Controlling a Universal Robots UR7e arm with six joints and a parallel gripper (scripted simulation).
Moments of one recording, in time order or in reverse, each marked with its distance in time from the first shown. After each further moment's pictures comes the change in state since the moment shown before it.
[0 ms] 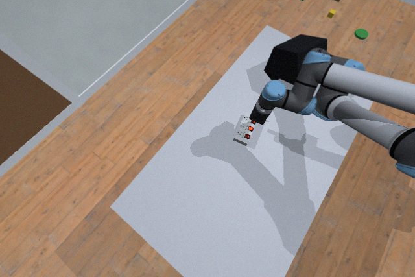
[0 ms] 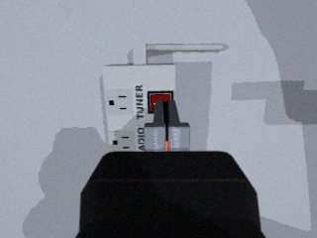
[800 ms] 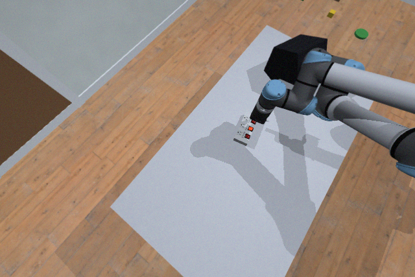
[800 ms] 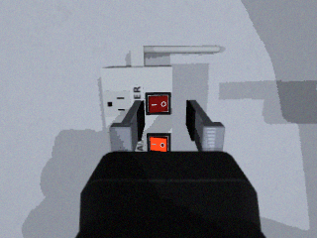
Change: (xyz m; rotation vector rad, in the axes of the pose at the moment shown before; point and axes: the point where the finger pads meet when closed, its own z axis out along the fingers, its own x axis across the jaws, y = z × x) arm 0.002 -0.002 -0.003 0.003 0.008 0.002
